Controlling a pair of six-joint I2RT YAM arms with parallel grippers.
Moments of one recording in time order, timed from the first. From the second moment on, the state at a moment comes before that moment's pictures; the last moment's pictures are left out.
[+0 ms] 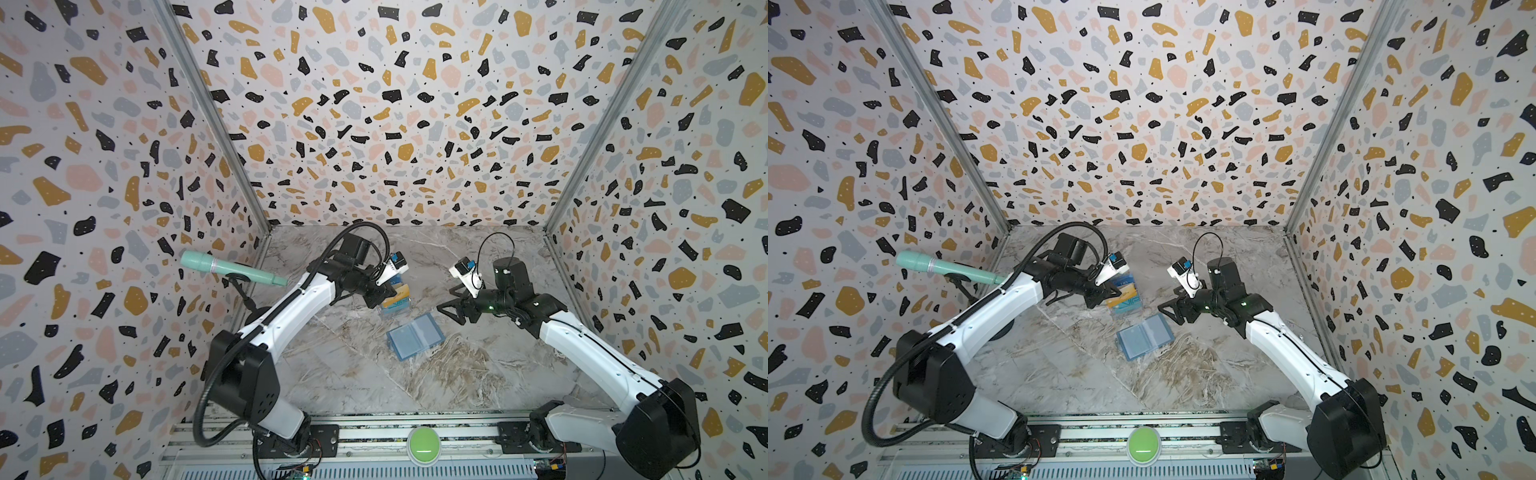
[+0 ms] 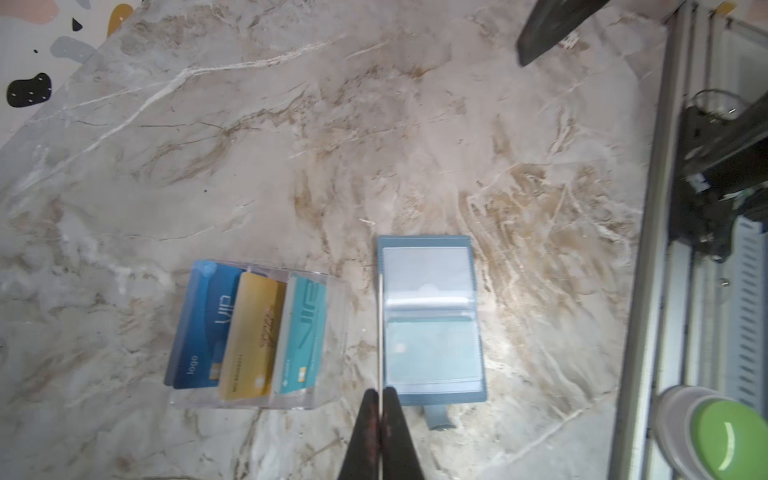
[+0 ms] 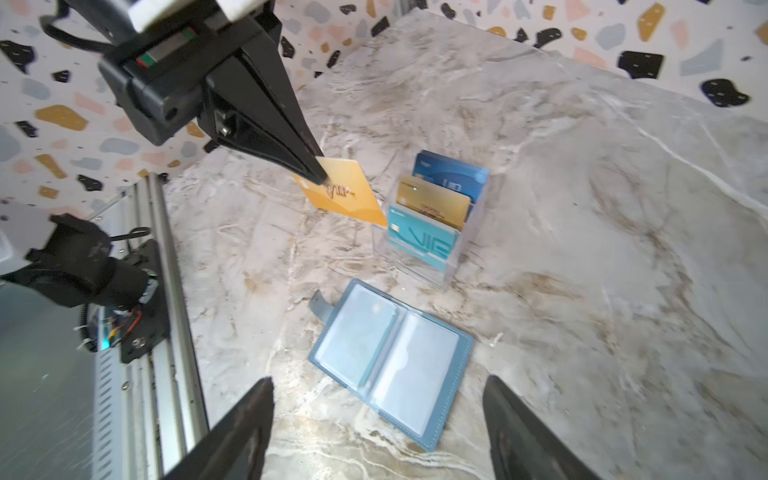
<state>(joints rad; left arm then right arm) -0.43 1.59 1.34 -0.74 0.50 0.58 0.45 1.21 0.92 -0.36 -0.57 -0.12</state>
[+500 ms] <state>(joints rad) -0.40 1.89 1.60 -0.83 0.40 0.83 0.45 1.15 0.83 -0.27 -0.41 -0.05</state>
